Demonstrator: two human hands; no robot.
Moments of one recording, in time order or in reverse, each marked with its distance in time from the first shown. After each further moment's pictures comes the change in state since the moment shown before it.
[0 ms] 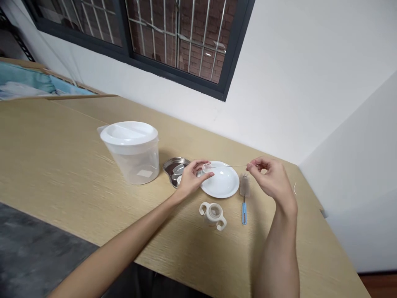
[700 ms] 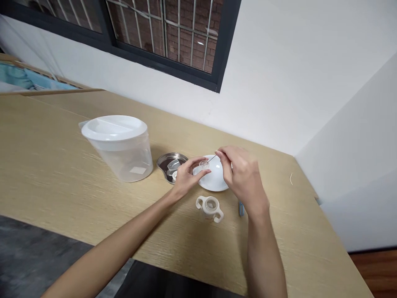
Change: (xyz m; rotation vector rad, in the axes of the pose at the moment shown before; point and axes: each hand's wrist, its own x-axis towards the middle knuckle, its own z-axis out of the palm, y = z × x) left_hand -0.011 0.007 0.006 0.118 -0.049 0.161; right_hand -0.015 -0.044 0.043 -0.190 0.206 -0.611
